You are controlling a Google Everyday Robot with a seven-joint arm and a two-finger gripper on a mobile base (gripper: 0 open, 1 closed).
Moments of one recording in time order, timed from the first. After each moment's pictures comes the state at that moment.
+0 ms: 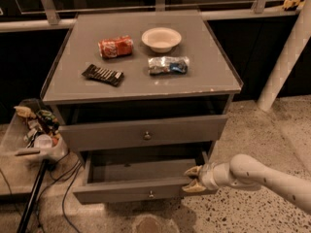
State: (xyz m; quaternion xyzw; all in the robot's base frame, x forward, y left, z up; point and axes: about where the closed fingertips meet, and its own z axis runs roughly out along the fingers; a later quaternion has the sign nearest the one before) arm 0.539 -0.167 0.406 -0.59 0.71 0.16 0.35
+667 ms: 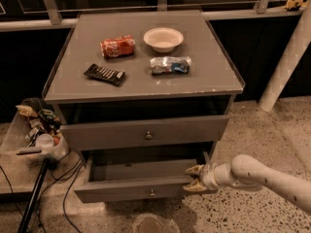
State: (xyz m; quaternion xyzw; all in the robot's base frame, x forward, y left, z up) arm 0.539 -0.167 0.406 -0.59 0.71 0.16 0.35
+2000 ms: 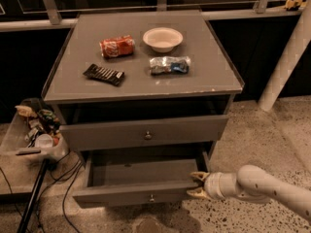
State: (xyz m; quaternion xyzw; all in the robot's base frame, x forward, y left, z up) arm 0.498 -0.180 0.398 -0.59 0.71 0.16 0.35
